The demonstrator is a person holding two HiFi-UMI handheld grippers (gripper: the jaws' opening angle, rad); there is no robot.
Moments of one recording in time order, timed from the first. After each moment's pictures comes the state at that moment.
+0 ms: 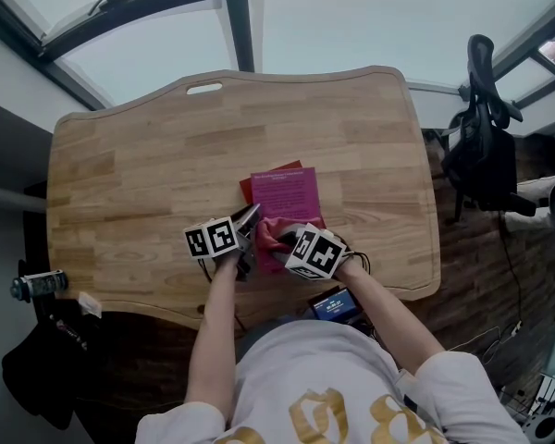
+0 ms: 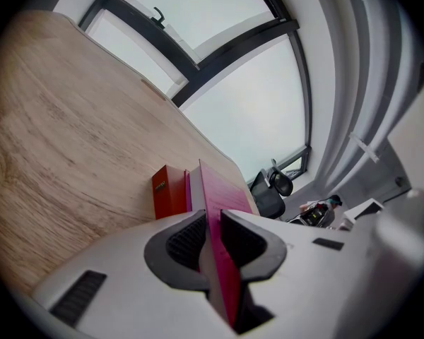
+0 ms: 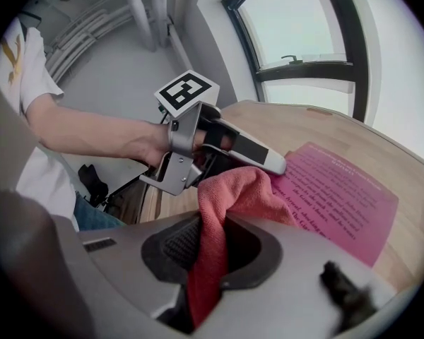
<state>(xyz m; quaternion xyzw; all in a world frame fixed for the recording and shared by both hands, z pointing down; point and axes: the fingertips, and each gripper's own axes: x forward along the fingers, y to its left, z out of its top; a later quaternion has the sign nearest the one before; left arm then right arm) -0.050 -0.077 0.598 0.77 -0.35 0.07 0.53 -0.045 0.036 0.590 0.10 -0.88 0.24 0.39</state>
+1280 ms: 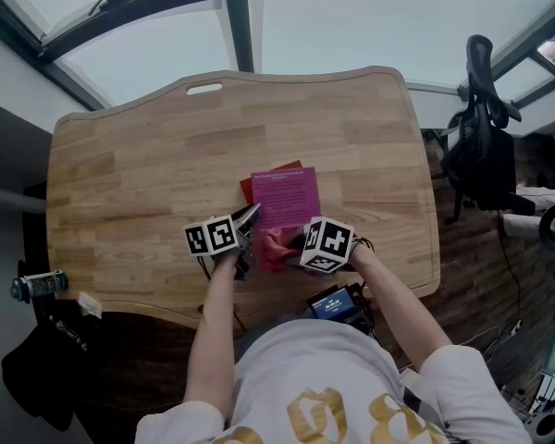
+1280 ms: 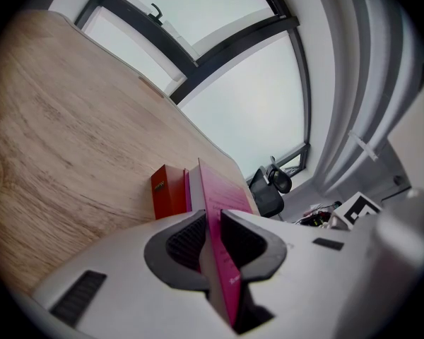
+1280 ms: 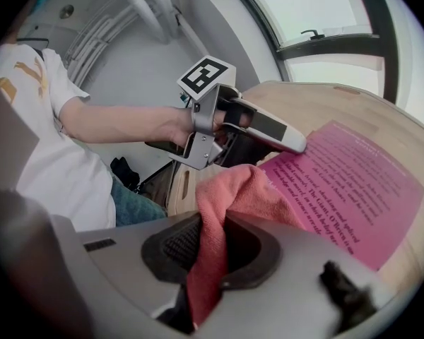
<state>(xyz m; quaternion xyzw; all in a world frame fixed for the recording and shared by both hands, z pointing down) -0.050 -0.076 0.599 0.77 -0.34 0.09 0.53 -0.025 0.068 0.588 -0.03 -0.87 0.28 0.41</state>
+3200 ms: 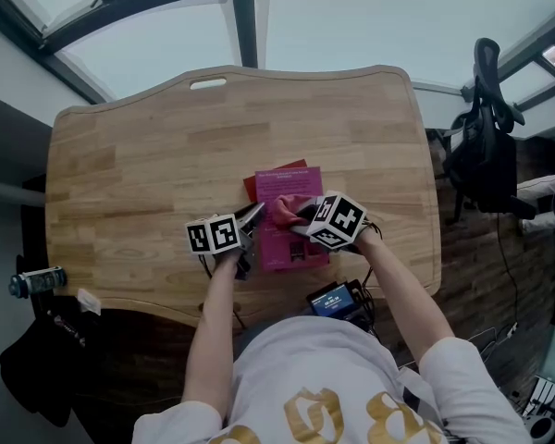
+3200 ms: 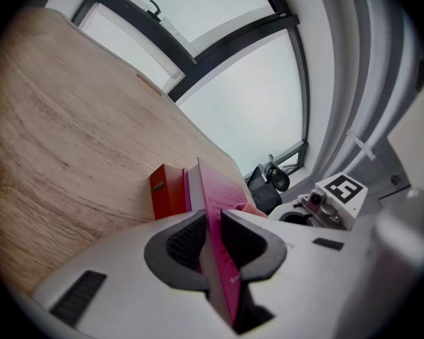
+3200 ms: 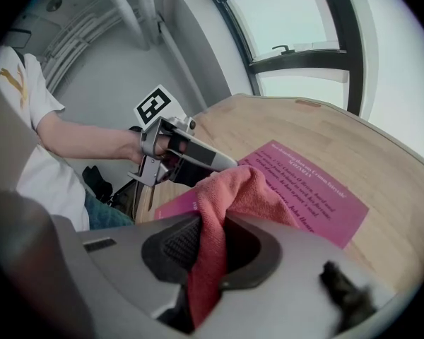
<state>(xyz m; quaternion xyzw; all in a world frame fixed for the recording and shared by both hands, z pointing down) -0.049 -0.076 0.599 0.78 -0.32 0.09 0.53 -0.002 -0.010 0.592 0.08 -0.87 0.27 0.41</state>
